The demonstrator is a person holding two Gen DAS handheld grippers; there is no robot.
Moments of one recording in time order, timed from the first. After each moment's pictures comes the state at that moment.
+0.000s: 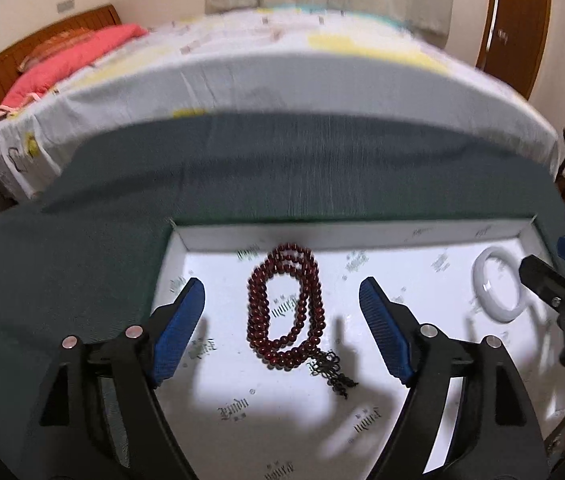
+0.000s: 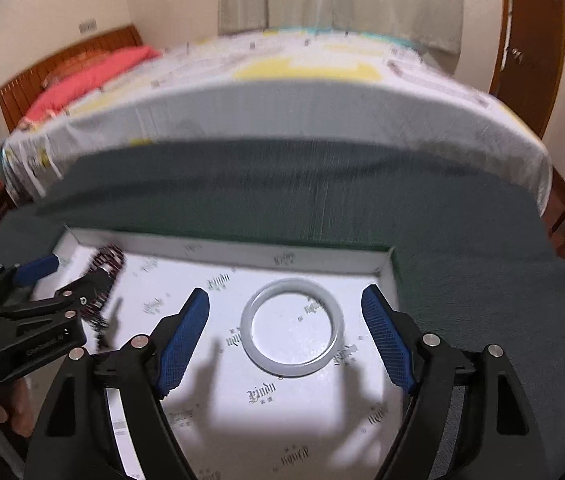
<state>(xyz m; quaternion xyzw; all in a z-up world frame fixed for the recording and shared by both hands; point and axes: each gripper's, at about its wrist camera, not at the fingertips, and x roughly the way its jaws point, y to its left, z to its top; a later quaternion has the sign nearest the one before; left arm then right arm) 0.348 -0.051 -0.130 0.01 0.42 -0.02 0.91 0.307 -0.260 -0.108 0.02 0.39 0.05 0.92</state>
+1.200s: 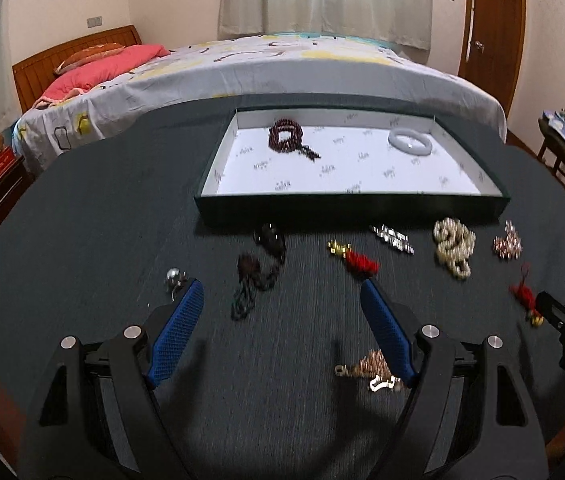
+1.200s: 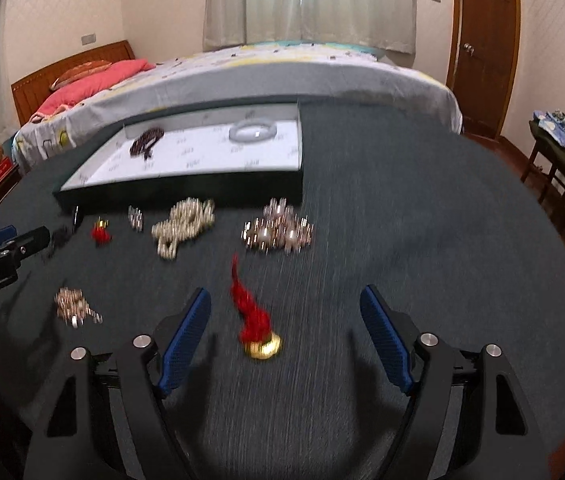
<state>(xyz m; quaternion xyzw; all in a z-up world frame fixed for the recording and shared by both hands) 0.099 -0.038 -0.139 0.03 0.38 -0.01 0.92 0.057 -0.301 -0.165 0.02 0.38 0.01 0.92</state>
